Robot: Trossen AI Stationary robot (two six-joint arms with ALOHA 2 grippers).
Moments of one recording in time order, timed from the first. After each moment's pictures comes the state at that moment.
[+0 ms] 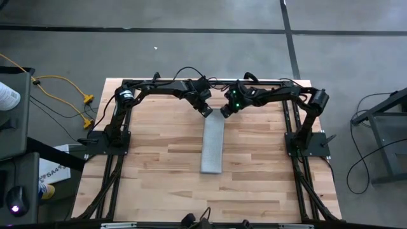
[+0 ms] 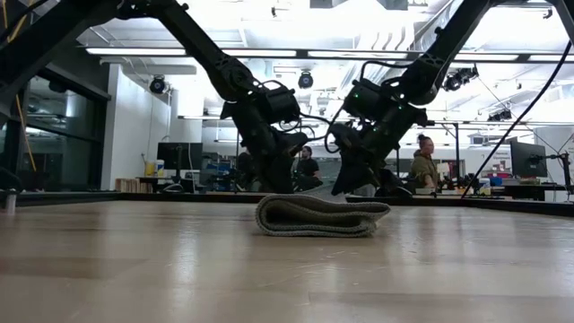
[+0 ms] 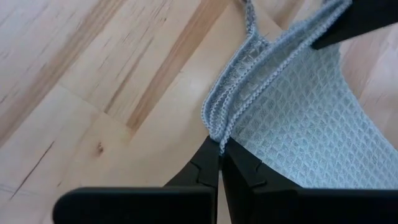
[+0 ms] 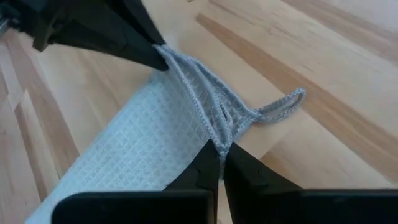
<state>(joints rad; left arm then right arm) 0.50 2.08 1.46 -0.44 0.28 -0.24 -0.59 1.79 0.89 -0.01 -0.36 0.42</state>
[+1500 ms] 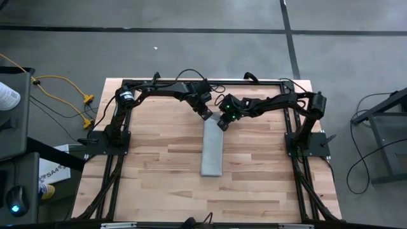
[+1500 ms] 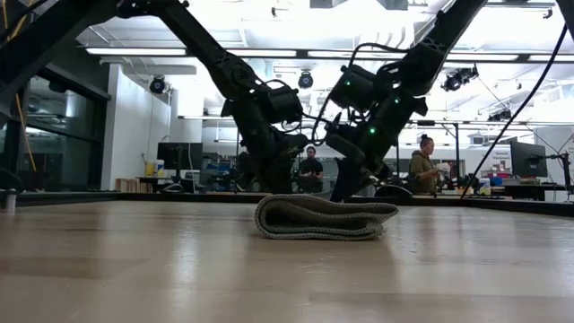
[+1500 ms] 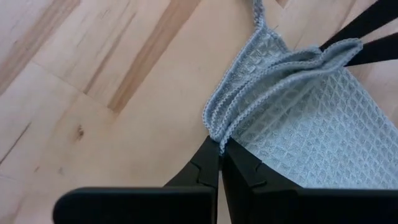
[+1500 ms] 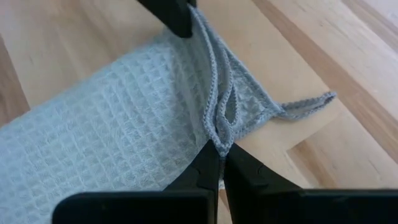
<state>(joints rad) 0.47 2.08 1.46 -0.47 0.25 -0.24 -0.38 1.79 0.89 -0.05 -0.04 0.26</state>
